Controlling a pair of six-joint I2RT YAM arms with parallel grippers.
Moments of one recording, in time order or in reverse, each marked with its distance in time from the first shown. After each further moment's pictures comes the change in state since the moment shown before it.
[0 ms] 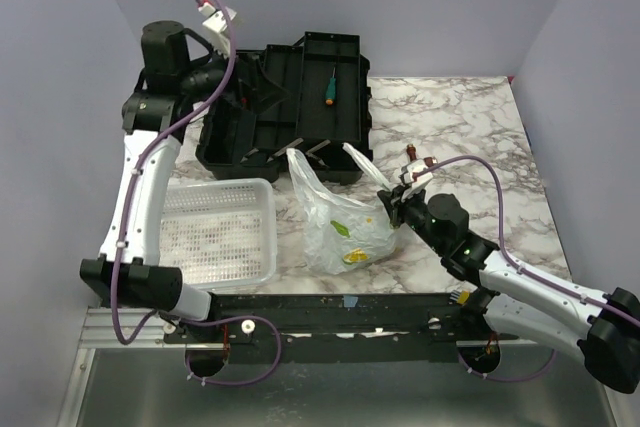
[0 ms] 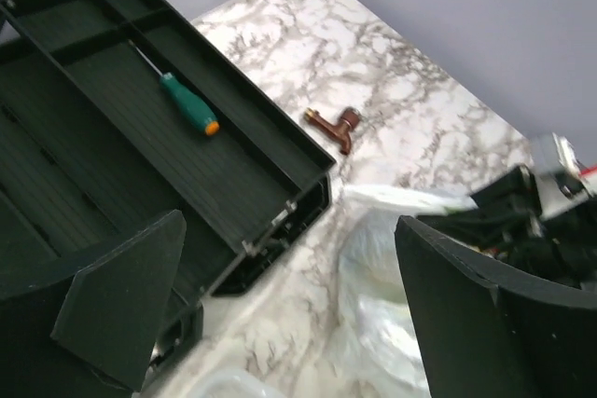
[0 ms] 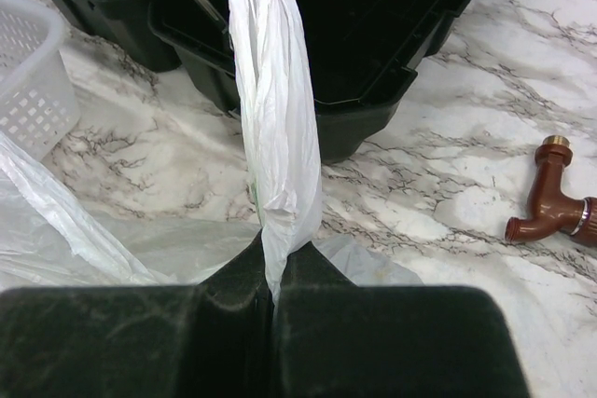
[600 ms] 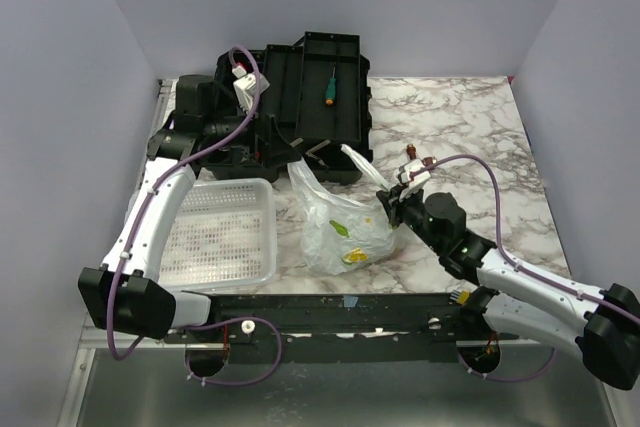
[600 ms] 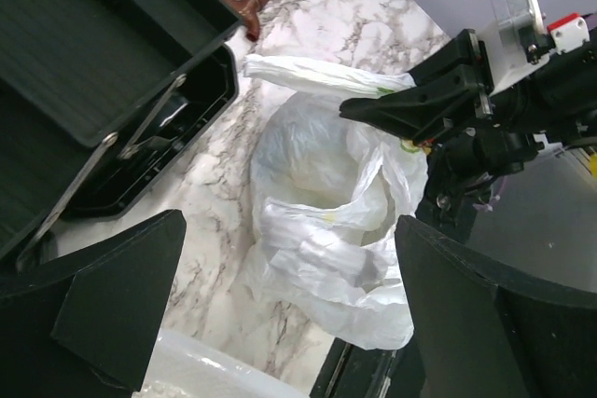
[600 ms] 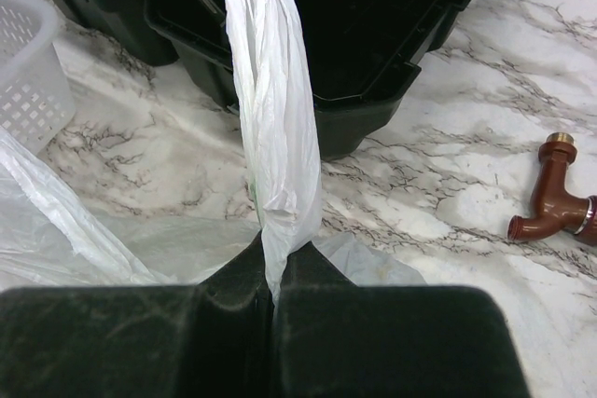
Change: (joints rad) left arm -0.017 -0.177 -0.438 -0.027 0.164 0.038; right arm 0.000 0.027 0.003 0.007 0.000 -0.001
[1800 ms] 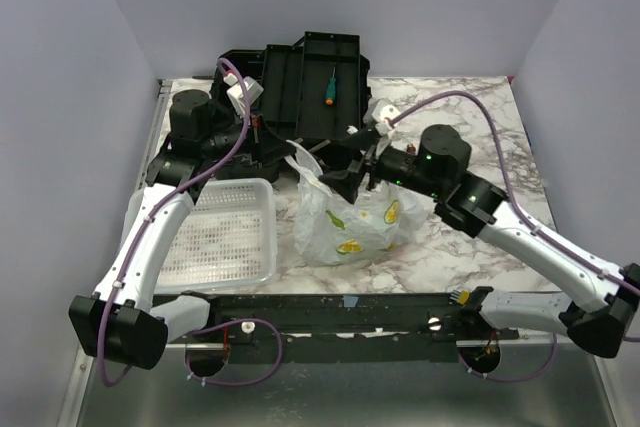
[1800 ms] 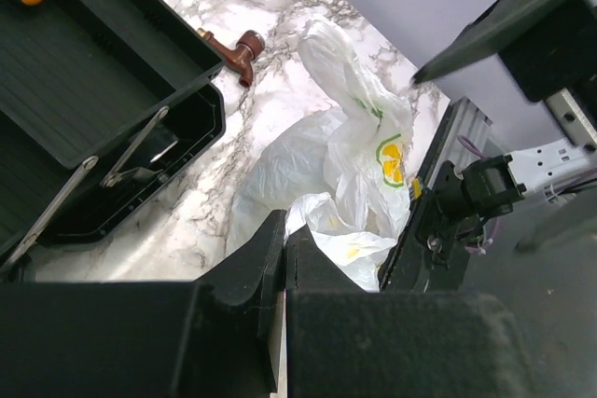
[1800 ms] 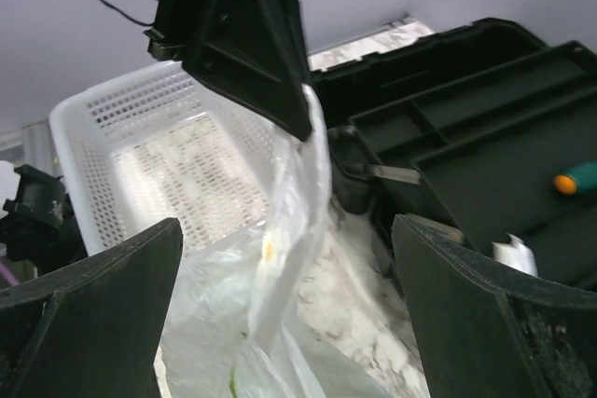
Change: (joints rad) left arm -0.049 -0.142 -0.183 0.278 -0.053 -0.210; right arm 0.051 0.164 0.702 -0.394 -0.454 -0.085
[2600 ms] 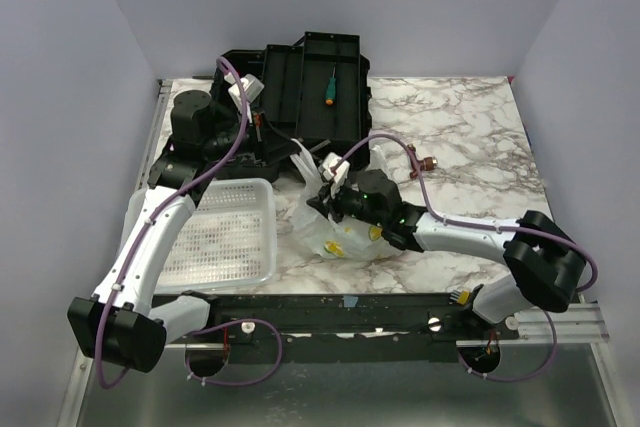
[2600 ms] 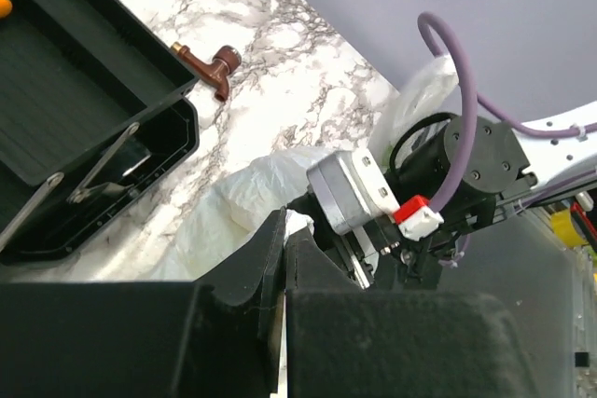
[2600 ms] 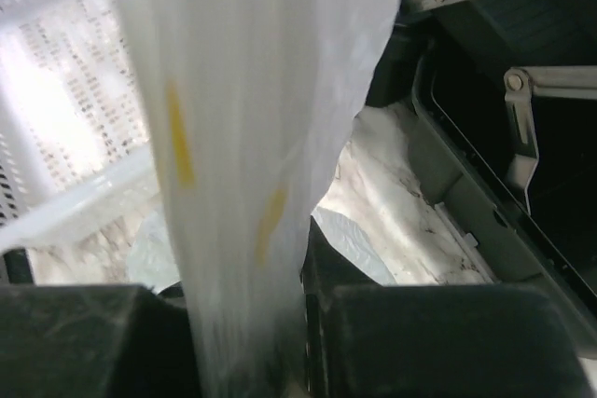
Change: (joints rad) left arm -0.024 -0.022 -0.009 0.087 -0.017 -0.102; right arm 0.106 0.389 -0.308 0.491 0.139 0.010
